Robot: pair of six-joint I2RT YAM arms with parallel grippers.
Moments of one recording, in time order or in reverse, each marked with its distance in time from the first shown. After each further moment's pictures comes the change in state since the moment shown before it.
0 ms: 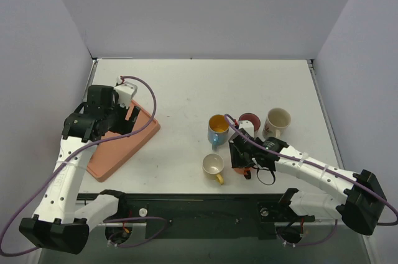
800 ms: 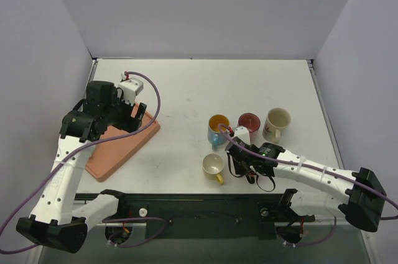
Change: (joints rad) left arm -0.014 0.006 0.056 -0.002 0.180 -0.030; right arm 0.122 -0.060 0.014 -0.101 0.100 -0.013
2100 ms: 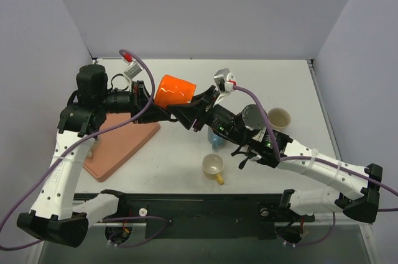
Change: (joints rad) left arm 0.004 0.046 0.074 0.327 1.097 -0.478; right arm 0.131 0.100 0.435 1.060 -0.250 -0.243
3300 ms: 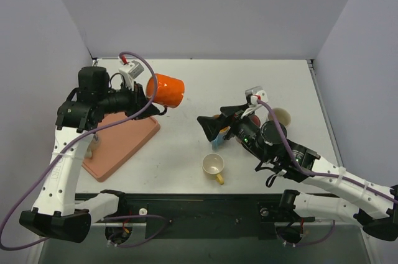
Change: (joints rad) left arm 0.059 0.033 0.056 -0.235 -0.466 0.228; right arm -0.033 -0.281 -0.226 -0.312 0.321 0.013
